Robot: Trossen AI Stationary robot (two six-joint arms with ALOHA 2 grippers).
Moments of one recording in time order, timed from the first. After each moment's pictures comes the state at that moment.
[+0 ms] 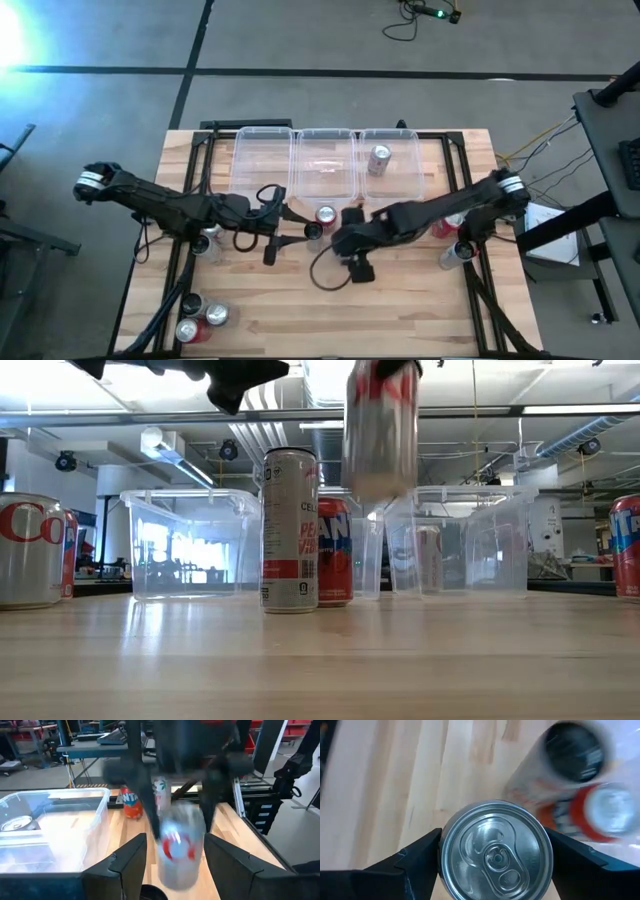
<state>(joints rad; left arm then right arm) -0.20 1.20 0.71 0.32 -0.11 -0.02 0.25 1.73 1.52 -0.81 0.07 0.09</state>
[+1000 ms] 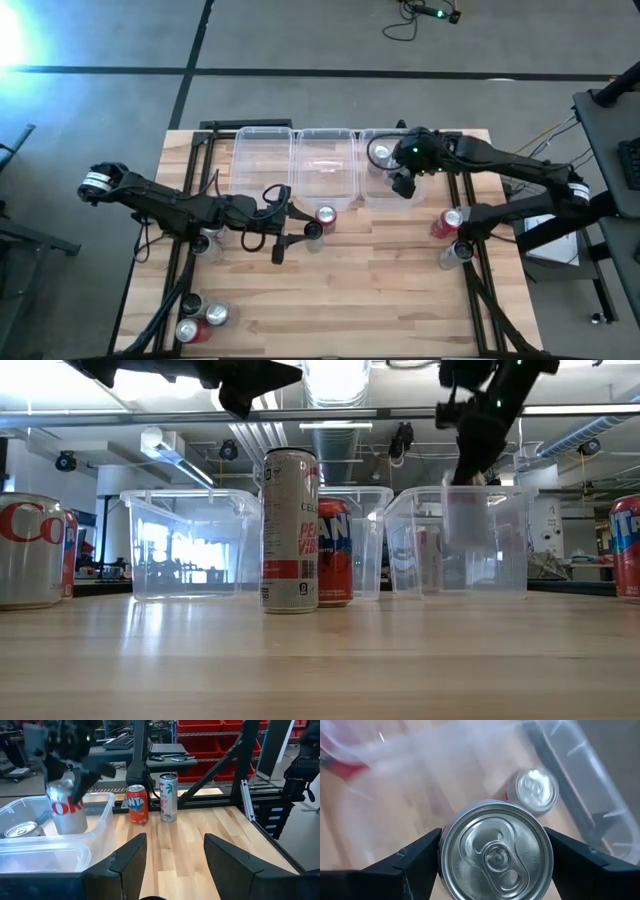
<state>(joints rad) -0.19 1.27 0.71 0.42 -0.12 0.01 -0.42 1.19 1.04 -0.85 0.12 -0.07</state>
